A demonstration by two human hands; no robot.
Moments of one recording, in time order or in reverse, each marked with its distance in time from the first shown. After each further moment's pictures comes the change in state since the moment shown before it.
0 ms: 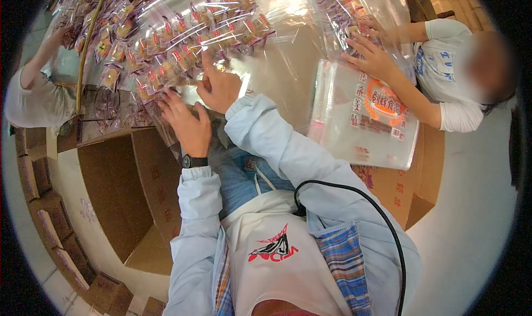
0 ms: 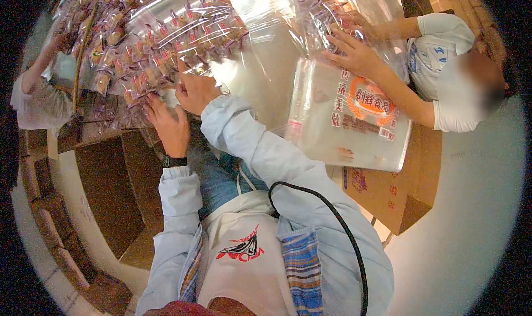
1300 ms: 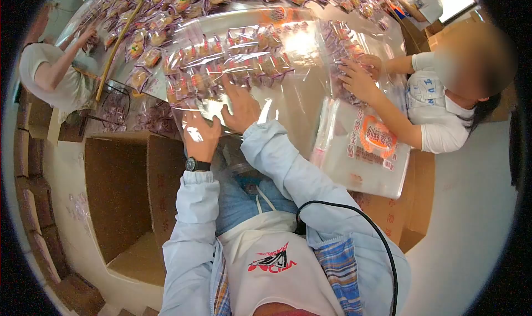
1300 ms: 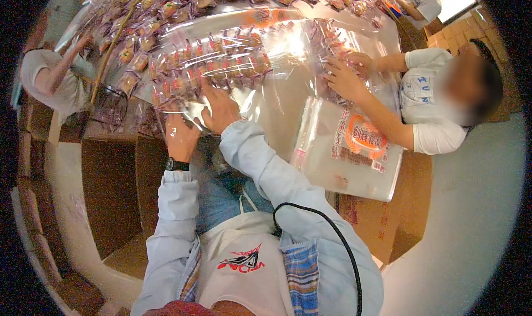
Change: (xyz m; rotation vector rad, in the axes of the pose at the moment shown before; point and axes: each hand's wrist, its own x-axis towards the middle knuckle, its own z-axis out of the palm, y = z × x) left_hand 0.019 -0.006 -0.027 -0.131 -0.082 -0.026; right_hand 0.002 -0.006 -0.018 -0.115 -0.038 -0.218
